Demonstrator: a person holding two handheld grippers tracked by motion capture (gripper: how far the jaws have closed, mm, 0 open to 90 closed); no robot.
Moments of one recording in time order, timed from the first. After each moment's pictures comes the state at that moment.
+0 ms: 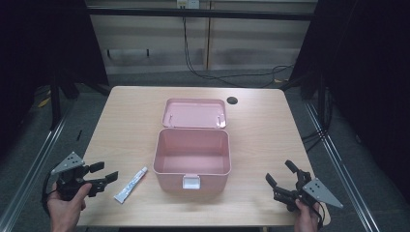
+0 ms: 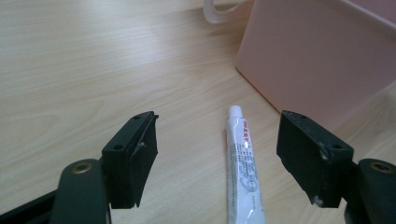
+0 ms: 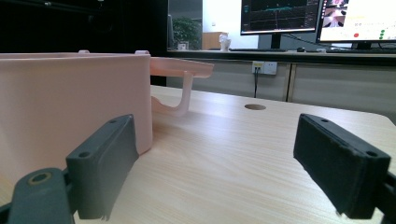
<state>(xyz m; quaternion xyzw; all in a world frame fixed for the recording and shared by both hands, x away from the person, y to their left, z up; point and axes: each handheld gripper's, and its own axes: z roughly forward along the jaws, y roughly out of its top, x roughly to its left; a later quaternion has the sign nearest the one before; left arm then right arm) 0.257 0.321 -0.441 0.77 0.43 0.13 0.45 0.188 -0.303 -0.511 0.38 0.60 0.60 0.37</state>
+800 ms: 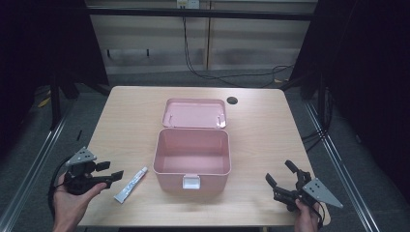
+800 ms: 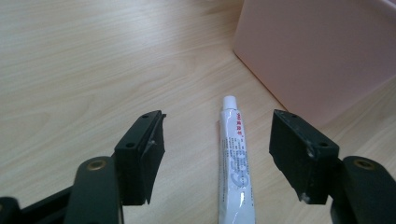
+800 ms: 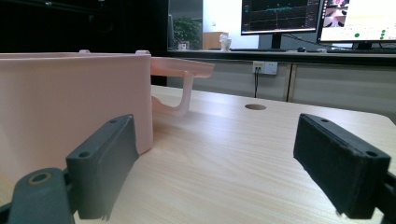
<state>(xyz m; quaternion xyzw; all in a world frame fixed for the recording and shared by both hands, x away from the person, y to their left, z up) 0.264 0.291 -0.421 0.81 0.42 0.14 0.38 0.189 -0.303 -0.511 0.38 0.60 0.60 0.37</state>
